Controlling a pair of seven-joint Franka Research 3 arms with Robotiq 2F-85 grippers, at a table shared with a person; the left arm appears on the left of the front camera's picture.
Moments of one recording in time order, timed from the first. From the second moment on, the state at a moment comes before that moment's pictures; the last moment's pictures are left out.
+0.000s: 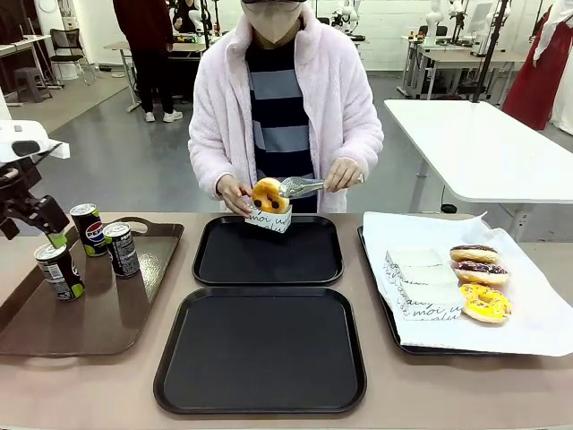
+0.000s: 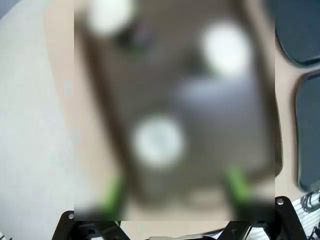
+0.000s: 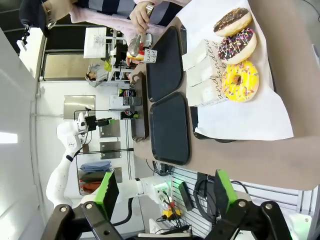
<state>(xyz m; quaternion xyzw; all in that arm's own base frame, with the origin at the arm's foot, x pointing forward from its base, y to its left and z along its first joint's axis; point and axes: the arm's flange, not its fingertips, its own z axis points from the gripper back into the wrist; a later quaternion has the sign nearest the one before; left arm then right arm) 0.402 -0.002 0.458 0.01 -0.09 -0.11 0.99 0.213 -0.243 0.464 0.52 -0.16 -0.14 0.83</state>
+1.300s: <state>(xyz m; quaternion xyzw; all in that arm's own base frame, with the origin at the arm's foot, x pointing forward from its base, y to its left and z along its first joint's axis) 0.415 0.008 0.438 0.01 -0.10 -0.01 0.99 0.213 -0.243 0.464 0.52 -0.16 -0.13 0.83</state>
